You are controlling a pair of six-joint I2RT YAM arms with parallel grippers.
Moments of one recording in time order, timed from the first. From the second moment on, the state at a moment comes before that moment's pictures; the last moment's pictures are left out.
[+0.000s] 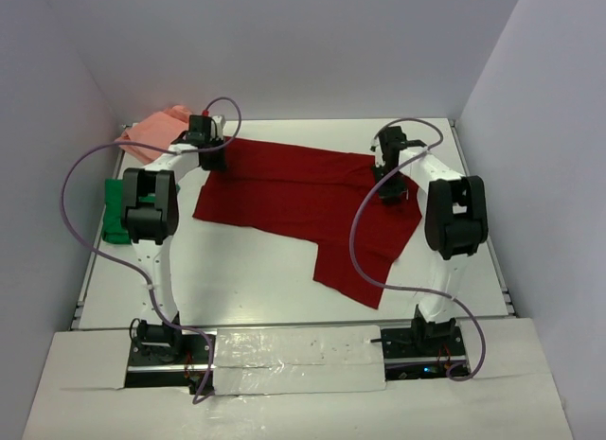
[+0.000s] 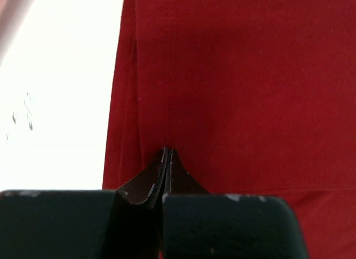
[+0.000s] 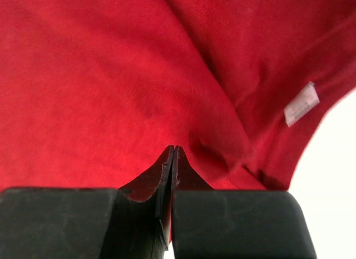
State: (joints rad) left arm -0.13 2.27 1.74 -0.34 0.09 -0.10; right arm 0.13 1.94 1.46 -0.78 0.03 -0.05
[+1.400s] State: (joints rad) left arm -0.13 2.18 1.59 -0.33 0.13 -0.09; right arm 0.23 1.93 1.46 -0.71 0.15 -0.08
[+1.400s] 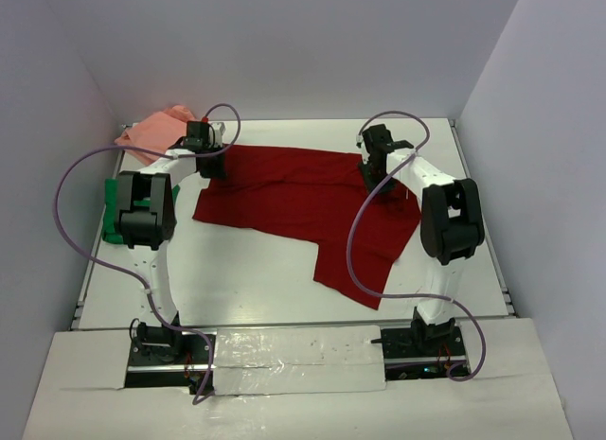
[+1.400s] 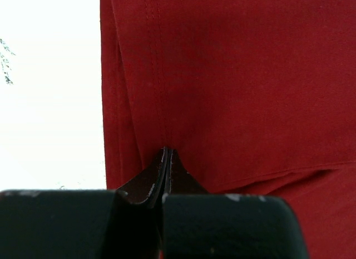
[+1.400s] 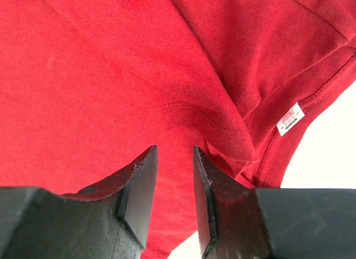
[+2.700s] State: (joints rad) left arm -0.13 2.11 1.52 -0.33 0.15 -0.09; right arm 0.35 1.98 1.33 -0.54 0.35 -0.16
